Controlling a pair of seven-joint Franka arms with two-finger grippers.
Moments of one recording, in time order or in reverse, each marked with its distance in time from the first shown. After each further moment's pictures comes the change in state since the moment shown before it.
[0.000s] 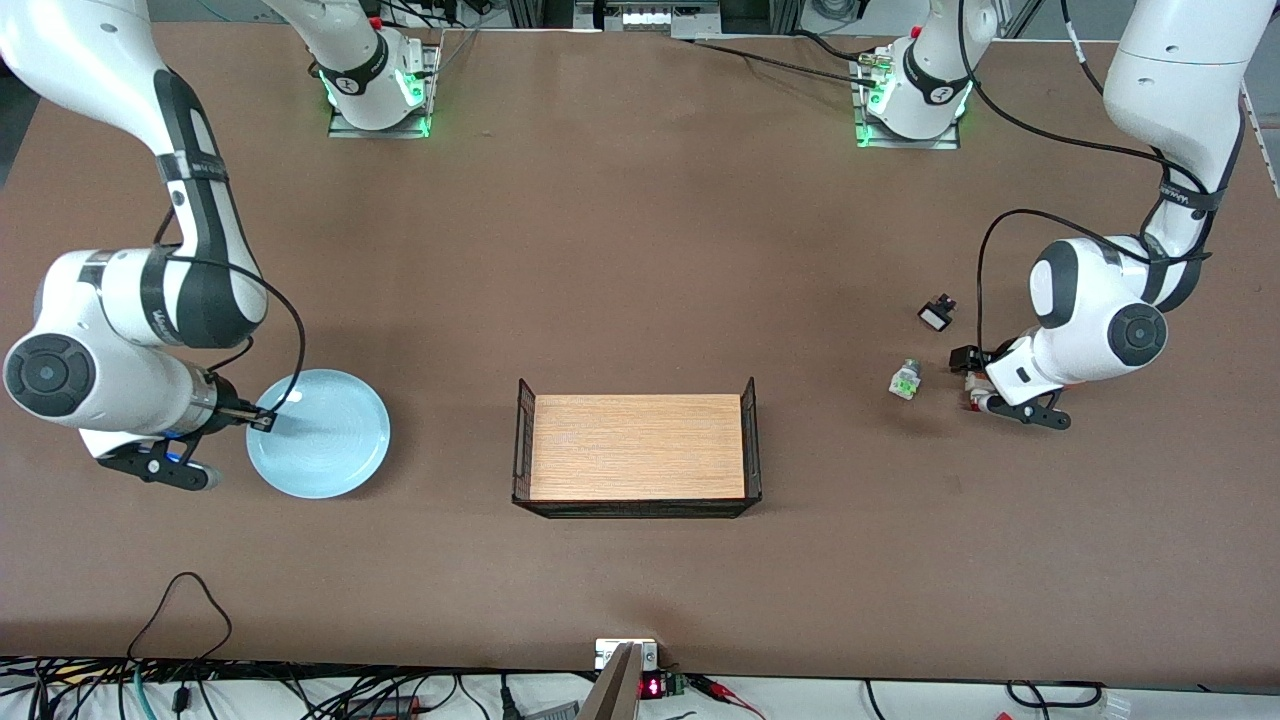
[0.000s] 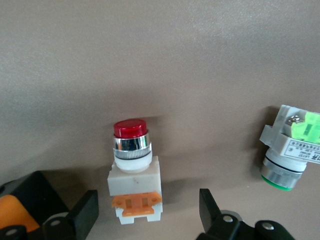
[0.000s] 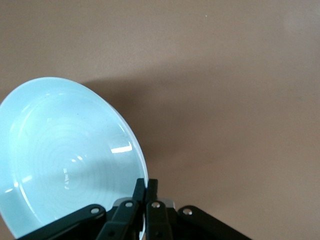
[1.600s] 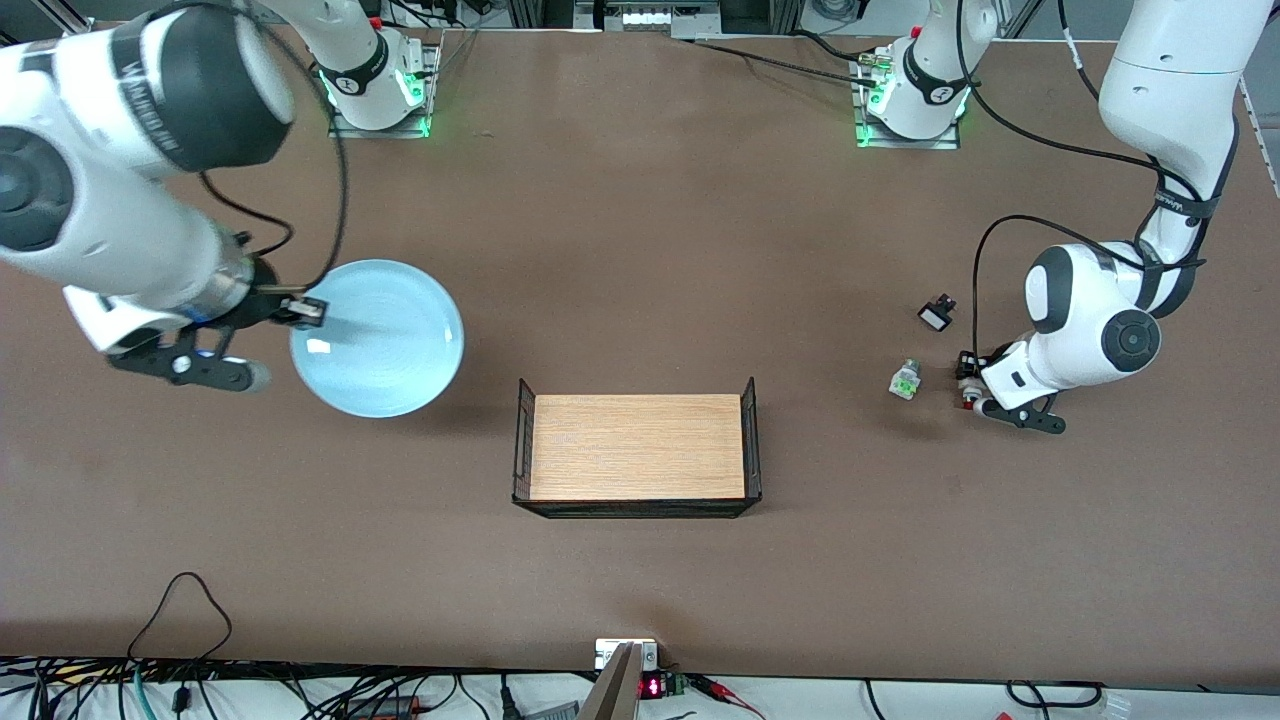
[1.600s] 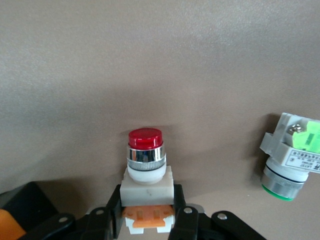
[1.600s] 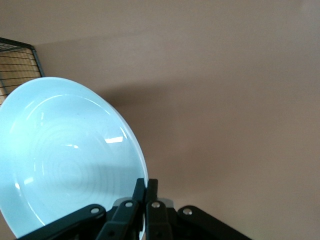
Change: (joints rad) left arm -0.008 0.022 0.002 0.021 0.000 0.002 0.000; right arm 0.230 -0.145 0.062 0.261 0.065 -0.434 0.201
